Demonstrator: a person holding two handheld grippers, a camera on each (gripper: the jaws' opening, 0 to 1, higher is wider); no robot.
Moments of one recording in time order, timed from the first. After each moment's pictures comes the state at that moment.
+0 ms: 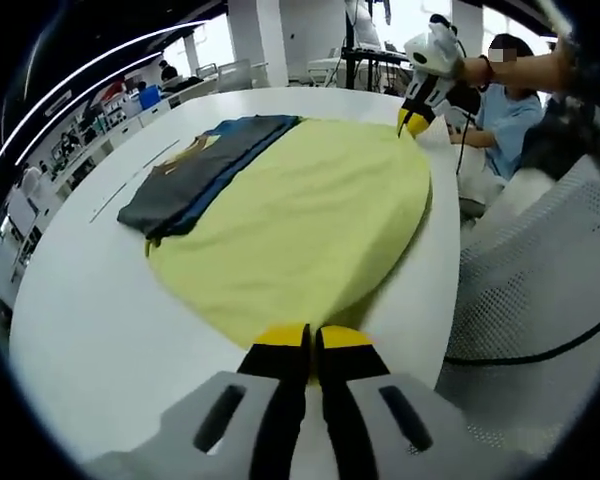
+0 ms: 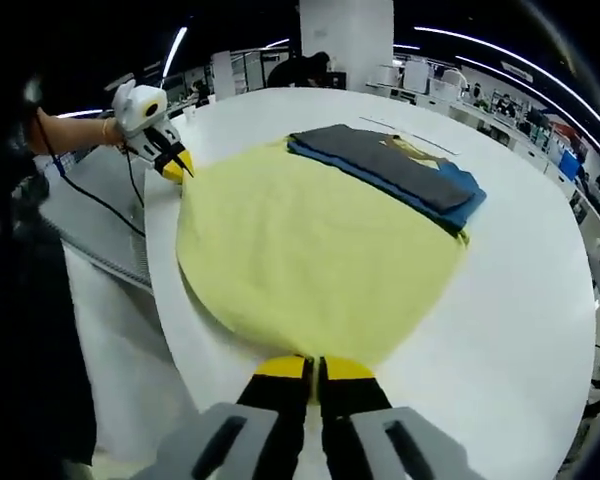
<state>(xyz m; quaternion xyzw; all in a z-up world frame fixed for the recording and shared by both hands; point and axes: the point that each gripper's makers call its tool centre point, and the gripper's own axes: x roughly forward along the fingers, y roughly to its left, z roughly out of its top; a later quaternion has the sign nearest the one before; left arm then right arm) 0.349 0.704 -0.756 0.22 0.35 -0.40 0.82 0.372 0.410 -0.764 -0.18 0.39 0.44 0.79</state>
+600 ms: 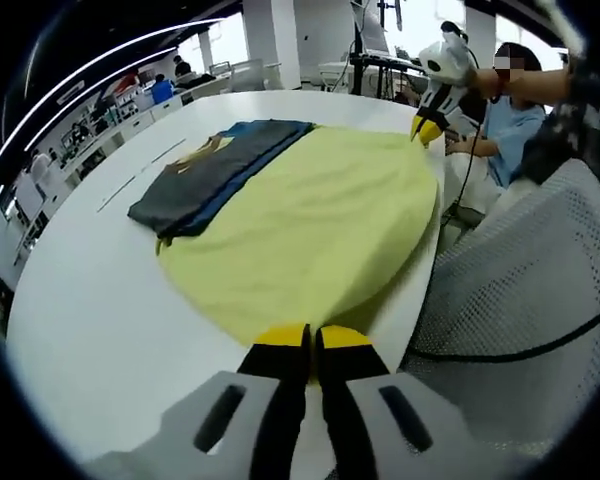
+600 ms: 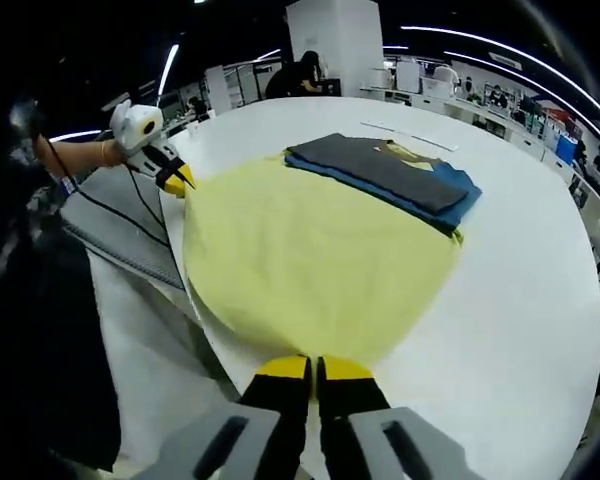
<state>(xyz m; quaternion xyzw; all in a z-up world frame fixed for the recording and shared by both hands) 0.313 0.701 -0.748 0.20 0.36 -0.39 0.82 0.333 0.408 -0.755 -0.15 0.40 0.45 0.79</state>
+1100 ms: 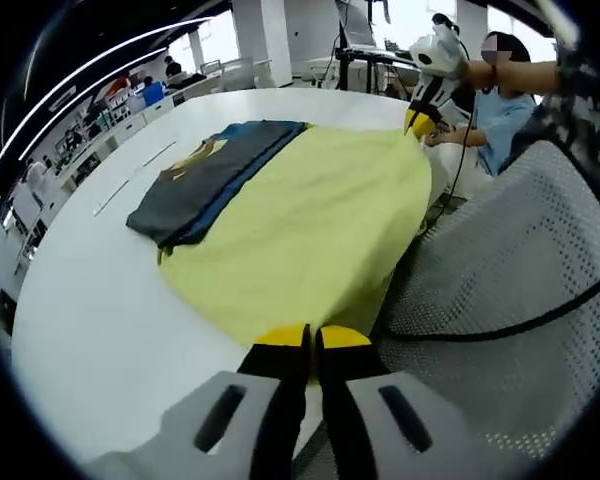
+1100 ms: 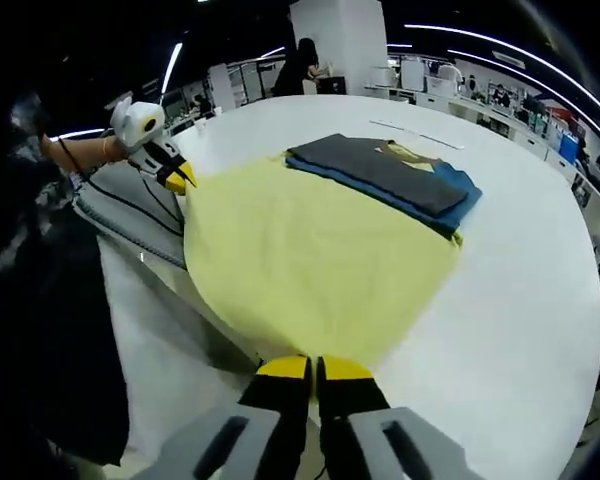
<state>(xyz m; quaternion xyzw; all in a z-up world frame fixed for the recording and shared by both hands) 0.283 0.698 -0.735 0.22 0.36 -0.40 0.82 0.302 0.406 -0.748 -0.15 0.40 0.45 0.78</state>
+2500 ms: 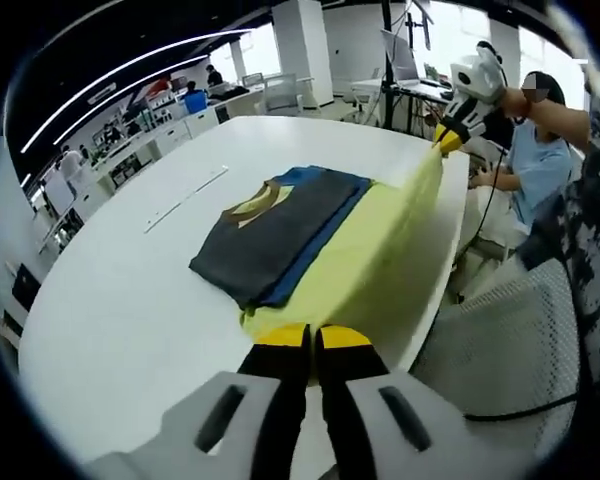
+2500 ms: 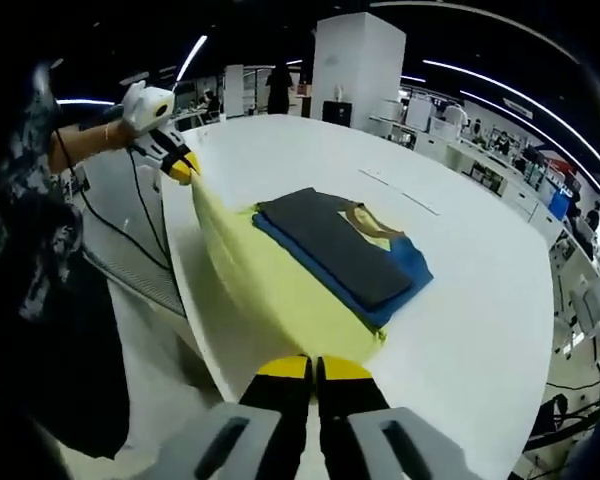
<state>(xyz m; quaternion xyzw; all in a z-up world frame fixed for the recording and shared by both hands) 0.351 0.711 -0.656 0.19 0.32 -0.32 0.87 0.372 0.407 -0.663 -0.22 0.32 0.45 0.81</state>
